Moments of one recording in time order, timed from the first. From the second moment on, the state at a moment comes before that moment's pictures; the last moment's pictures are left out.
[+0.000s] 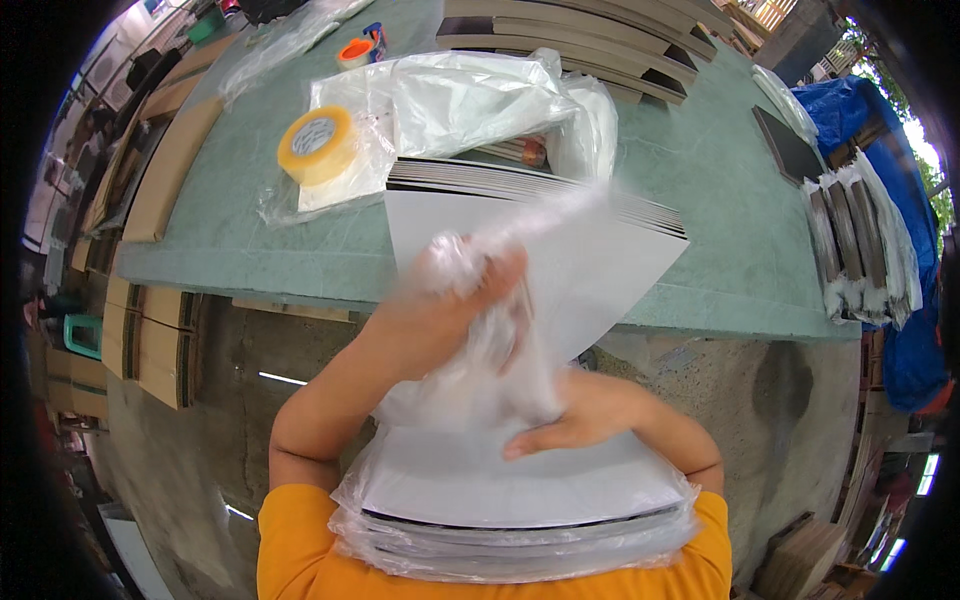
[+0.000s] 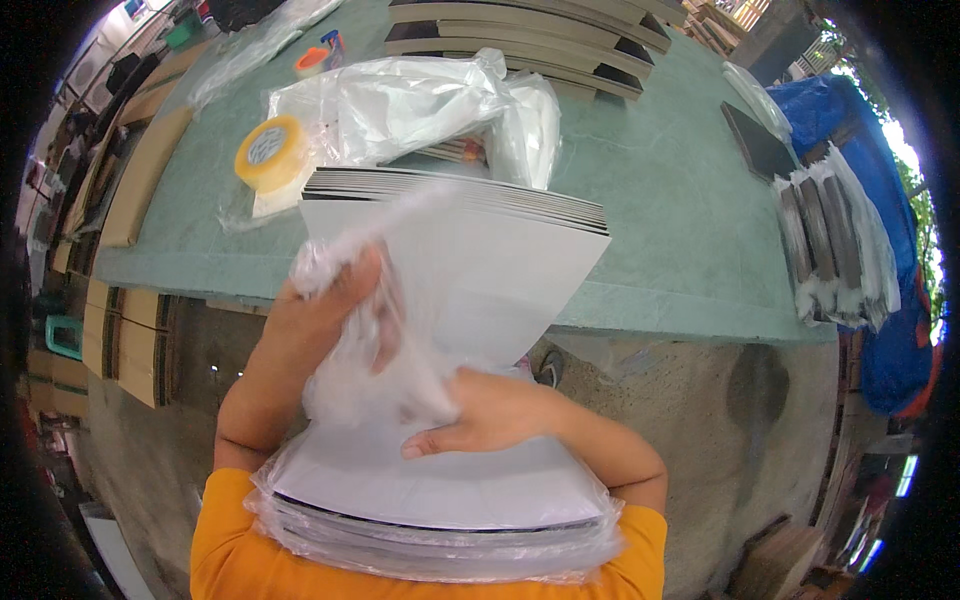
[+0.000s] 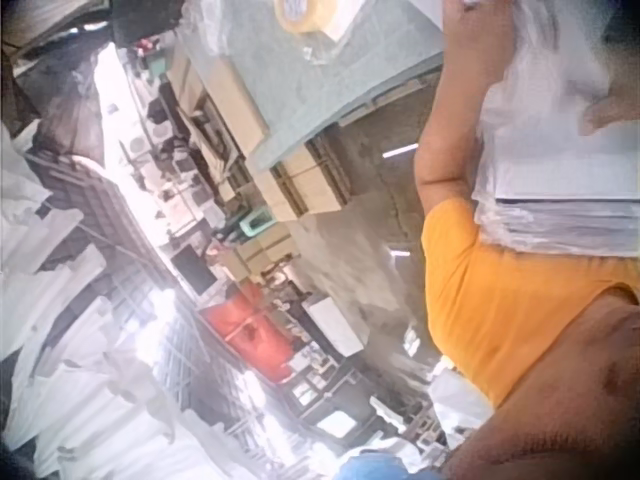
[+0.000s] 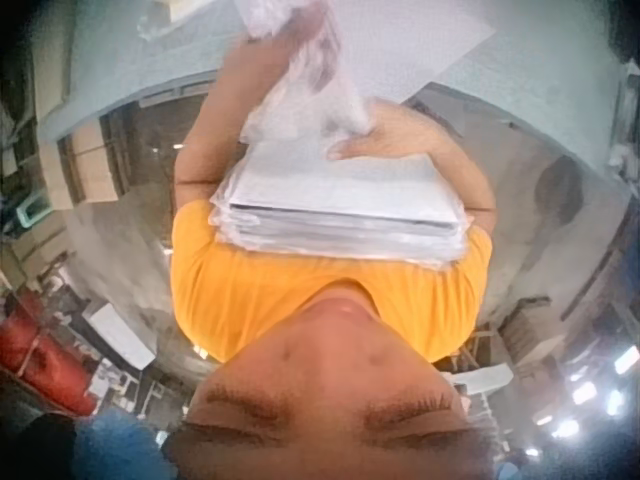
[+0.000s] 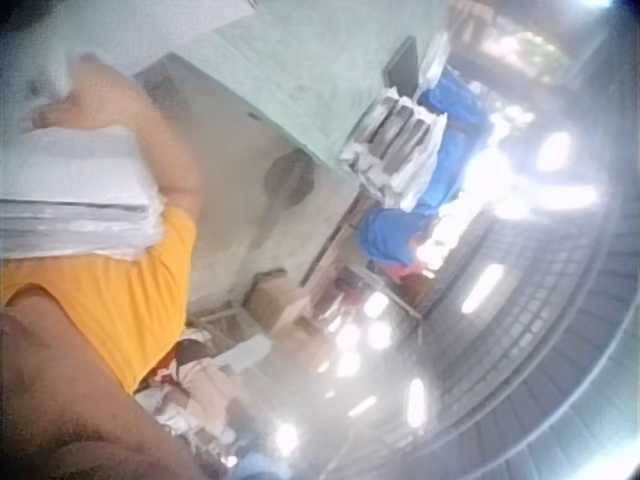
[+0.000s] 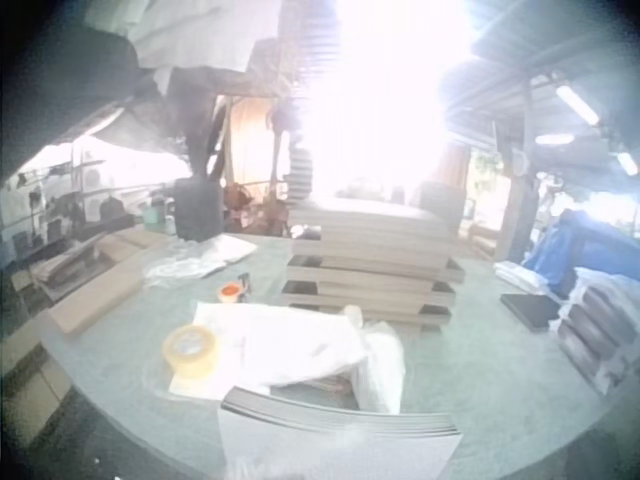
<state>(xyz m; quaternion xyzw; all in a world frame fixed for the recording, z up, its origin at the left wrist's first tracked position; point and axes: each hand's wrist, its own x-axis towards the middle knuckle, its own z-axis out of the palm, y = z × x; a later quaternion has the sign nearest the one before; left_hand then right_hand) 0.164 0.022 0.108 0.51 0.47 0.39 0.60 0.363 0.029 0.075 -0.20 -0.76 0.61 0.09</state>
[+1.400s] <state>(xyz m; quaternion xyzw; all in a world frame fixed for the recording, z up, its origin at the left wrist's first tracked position) 0.081 0.044 0.089 0.77 0.49 0.40 -0.02 0.437 0.037 0.078 -0.44 -0.70 0.21 0.51</state>
